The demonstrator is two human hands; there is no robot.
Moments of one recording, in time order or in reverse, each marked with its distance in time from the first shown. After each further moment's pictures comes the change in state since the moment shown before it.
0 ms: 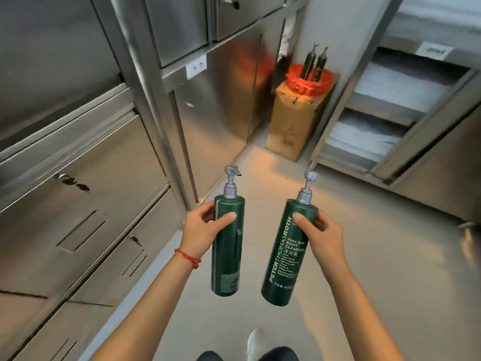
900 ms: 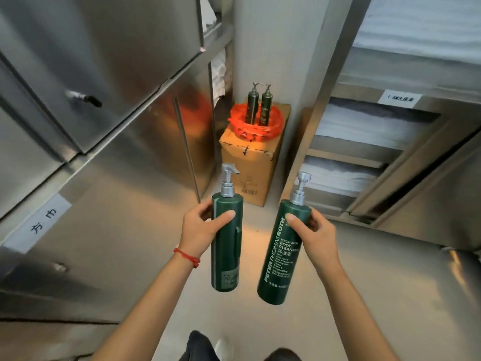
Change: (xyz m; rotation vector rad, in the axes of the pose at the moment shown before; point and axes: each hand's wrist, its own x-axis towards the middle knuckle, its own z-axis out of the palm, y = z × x) left_hand 0.472 0.055 0.217 0.037 -0.220 0.057; right_hand 0.461 -0.036 -0.067 -0.013 0.213 0.014
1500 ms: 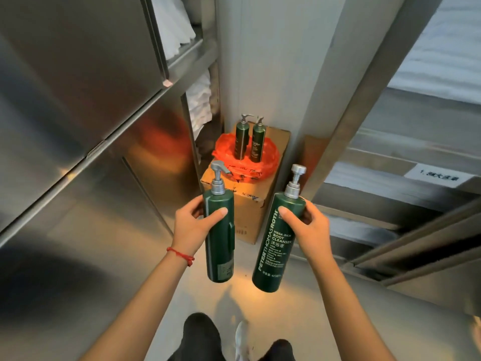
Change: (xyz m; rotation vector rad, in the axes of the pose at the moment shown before) left_hand 0.298 0.003 0.094 0.044 0.095 0.010; right_hand 0.331 -0.014 -0.004 -0.040 -0.034 -0.023
